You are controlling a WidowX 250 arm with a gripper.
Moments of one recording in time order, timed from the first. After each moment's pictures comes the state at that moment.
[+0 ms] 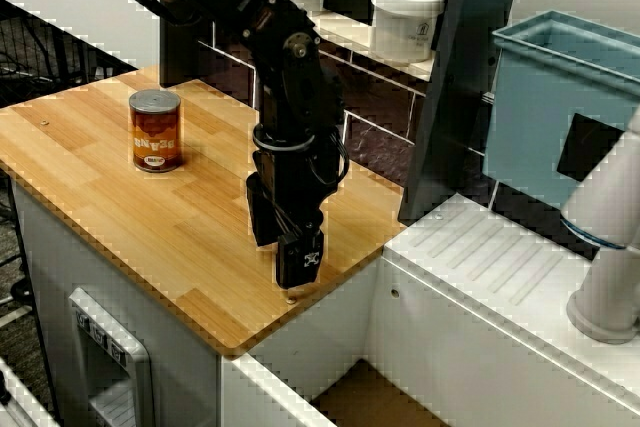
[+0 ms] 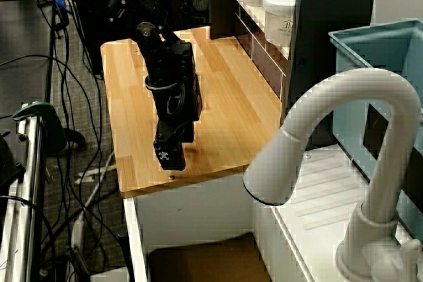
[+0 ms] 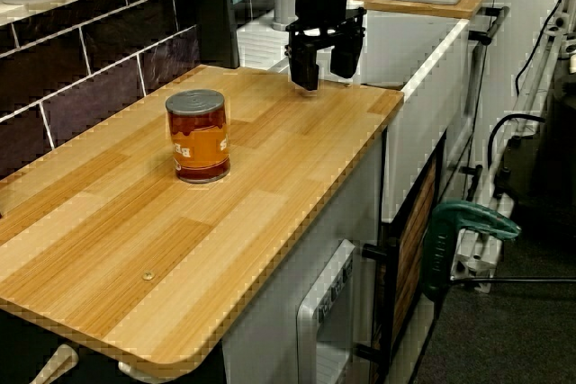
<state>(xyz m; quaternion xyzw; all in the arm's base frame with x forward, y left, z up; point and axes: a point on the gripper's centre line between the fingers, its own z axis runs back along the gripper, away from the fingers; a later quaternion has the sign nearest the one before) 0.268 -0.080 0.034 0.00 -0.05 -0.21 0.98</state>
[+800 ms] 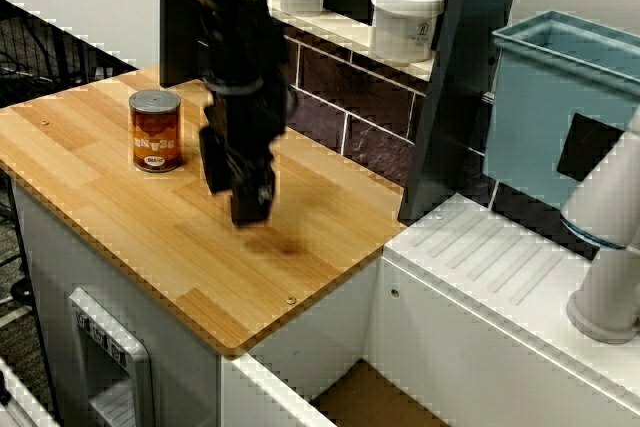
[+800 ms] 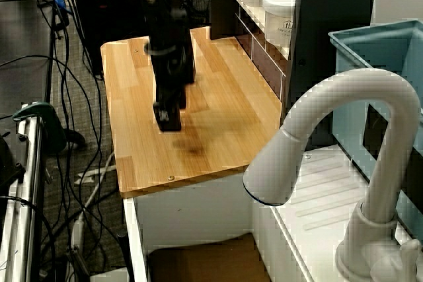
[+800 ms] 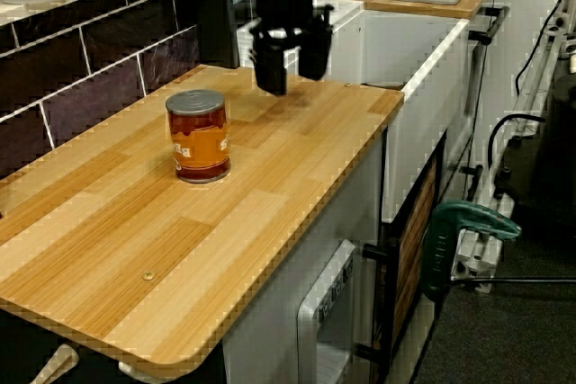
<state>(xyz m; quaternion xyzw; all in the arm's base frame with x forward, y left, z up) 0.276 -0.011 0.057 0.00 -0.04 -0.15 0.99</state>
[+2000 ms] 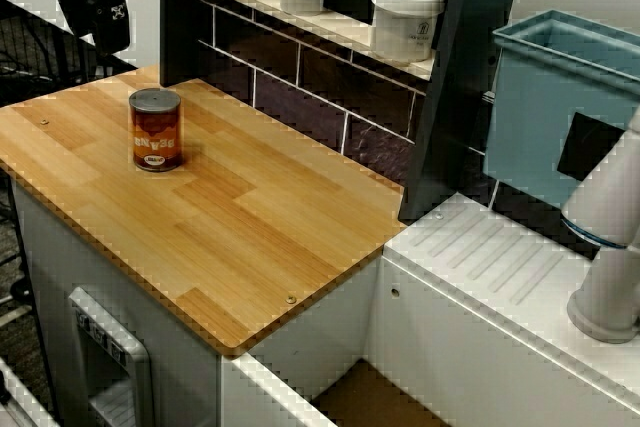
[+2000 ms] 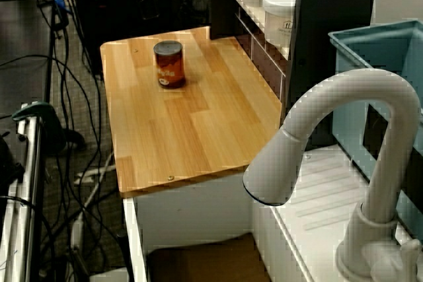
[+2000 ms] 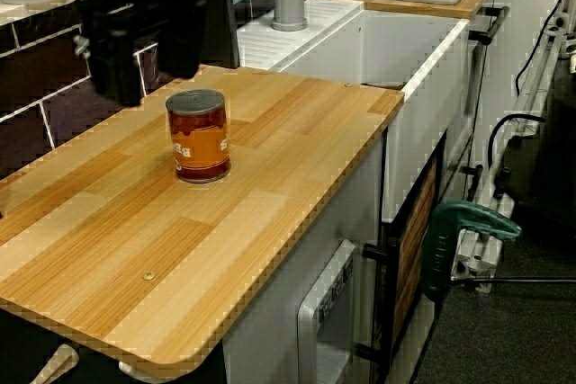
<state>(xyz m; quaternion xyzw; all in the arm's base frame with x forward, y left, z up) 0.282 0.174 0.121 0.00 -0.08 -0.06 1.00</state>
